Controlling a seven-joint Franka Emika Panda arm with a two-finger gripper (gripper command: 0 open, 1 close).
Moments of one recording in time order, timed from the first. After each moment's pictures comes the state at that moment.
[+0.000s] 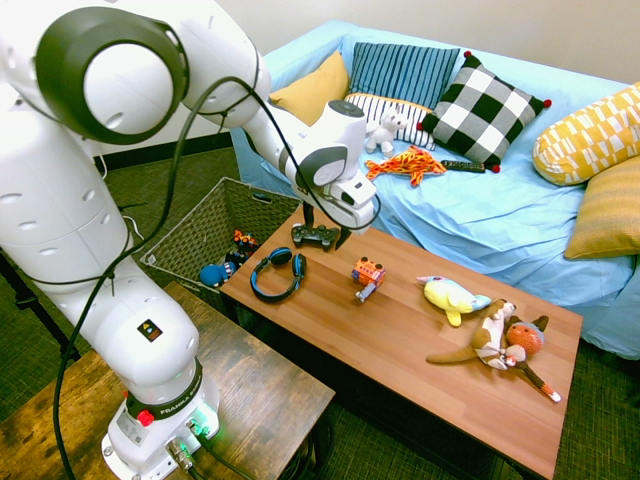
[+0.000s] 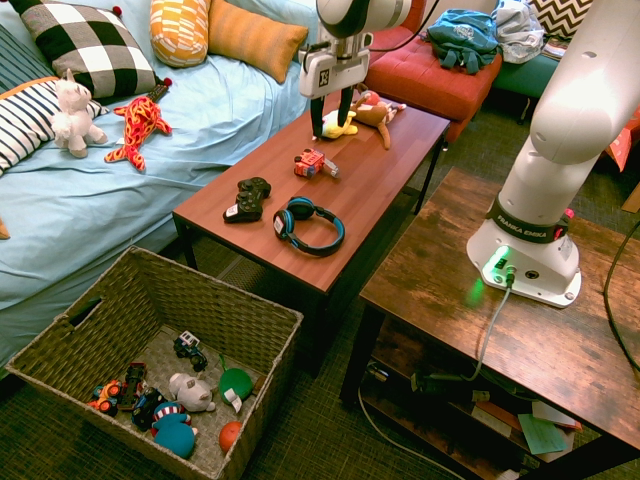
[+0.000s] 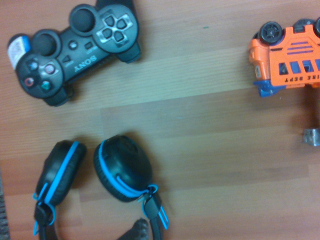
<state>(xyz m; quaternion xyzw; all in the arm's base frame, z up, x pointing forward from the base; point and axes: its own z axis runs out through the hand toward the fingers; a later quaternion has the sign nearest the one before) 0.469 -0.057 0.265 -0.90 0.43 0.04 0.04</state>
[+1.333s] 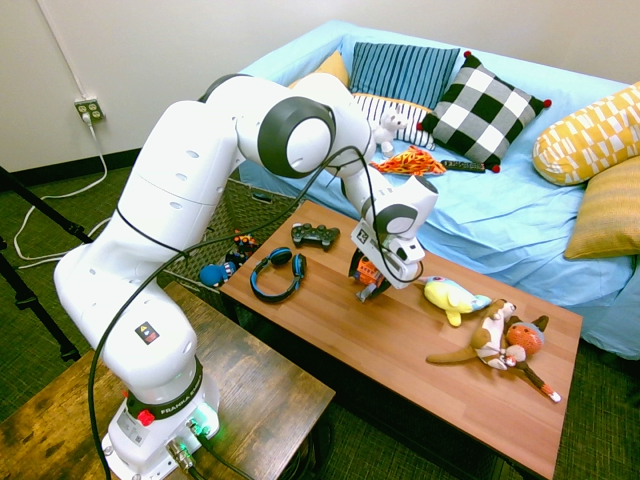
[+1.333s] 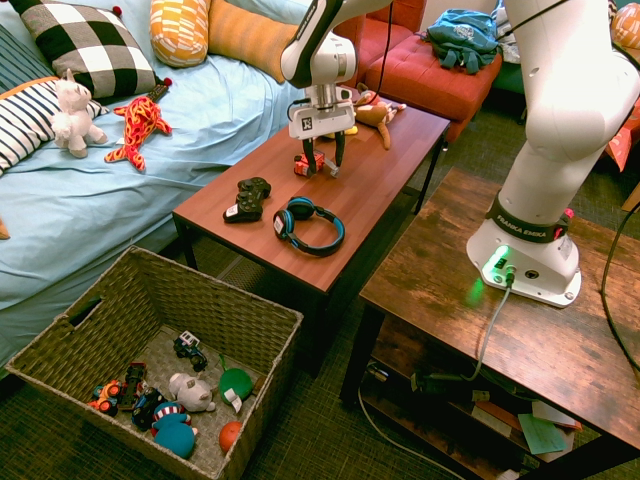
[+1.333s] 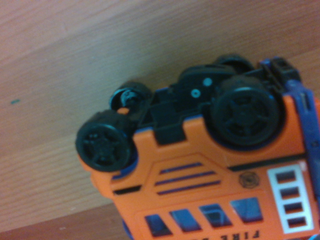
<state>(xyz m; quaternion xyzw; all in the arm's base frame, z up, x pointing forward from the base) 0.563 -0.159 0.095 -0.83 0.52 0.19 0.01</state>
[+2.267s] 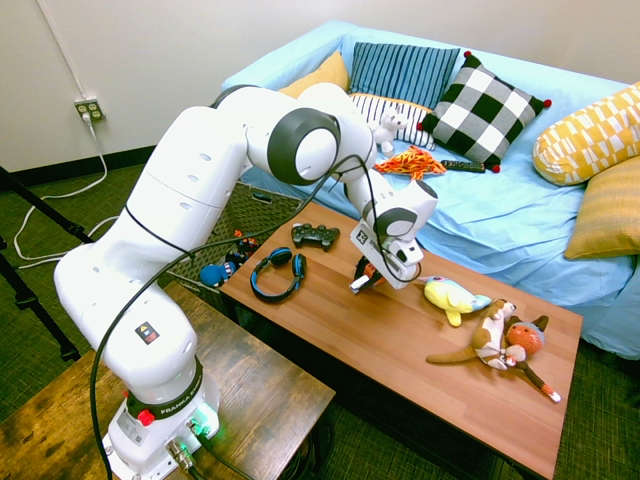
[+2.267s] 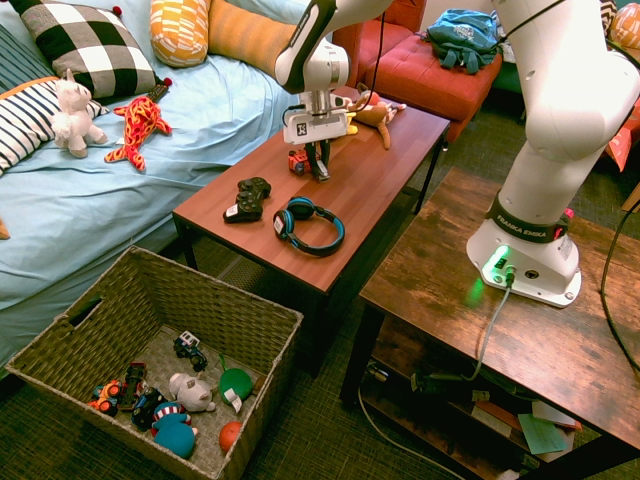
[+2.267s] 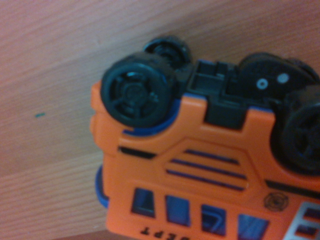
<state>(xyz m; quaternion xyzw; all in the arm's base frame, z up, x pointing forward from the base) 0.573 -0.152 0.080 -0.84 0.50 0.19 0.03</state>
